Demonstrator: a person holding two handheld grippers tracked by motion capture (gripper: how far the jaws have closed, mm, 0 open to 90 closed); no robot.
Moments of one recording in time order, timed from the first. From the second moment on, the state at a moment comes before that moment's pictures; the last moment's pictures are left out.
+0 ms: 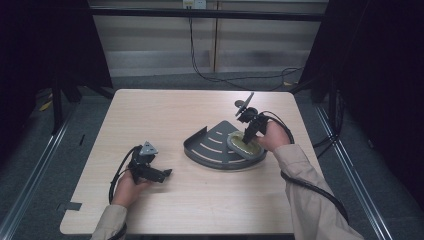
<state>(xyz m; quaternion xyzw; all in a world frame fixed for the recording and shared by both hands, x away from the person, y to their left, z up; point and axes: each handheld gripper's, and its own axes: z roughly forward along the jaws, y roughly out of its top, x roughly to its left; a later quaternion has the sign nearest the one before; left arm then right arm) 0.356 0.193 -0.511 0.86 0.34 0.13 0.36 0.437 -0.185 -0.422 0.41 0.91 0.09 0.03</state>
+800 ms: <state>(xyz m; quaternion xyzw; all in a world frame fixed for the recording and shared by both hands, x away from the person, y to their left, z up) 0.356 0.193 -0.511 0.86 0.34 0.13 0.36 0.439 -0.191 -0.422 0.43 0.90 0.07 0.02</state>
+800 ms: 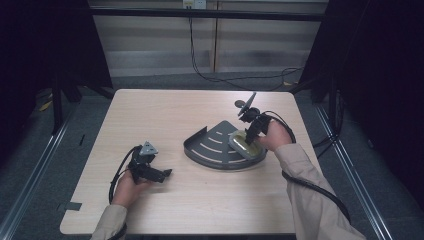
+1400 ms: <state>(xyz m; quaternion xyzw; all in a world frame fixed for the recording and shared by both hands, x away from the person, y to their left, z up) 0.356 0.193 -0.511 0.86 0.34 0.13 0.35 0.440 -0.191 -0.425 0.44 0.90 0.07 0.02</state>
